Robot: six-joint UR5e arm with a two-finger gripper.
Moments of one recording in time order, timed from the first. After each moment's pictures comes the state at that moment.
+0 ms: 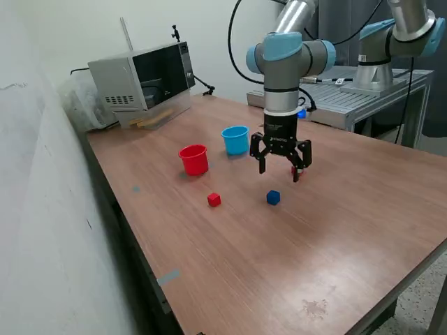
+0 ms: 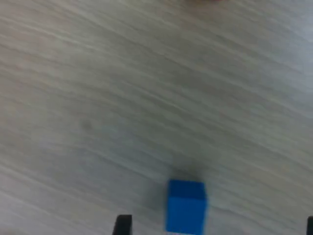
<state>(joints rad) 0.14 -0.79 1.40 -2.33 -1.59 2.88</state>
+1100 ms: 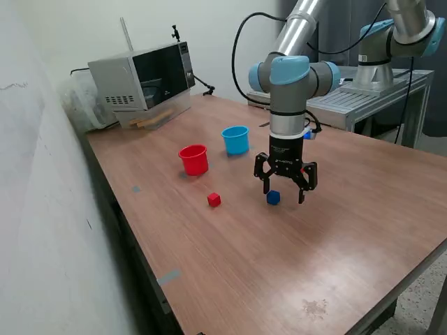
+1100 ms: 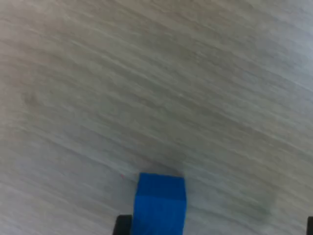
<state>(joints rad) 0.17 -0.69 1.34 -2.38 -1.59 2.89</state>
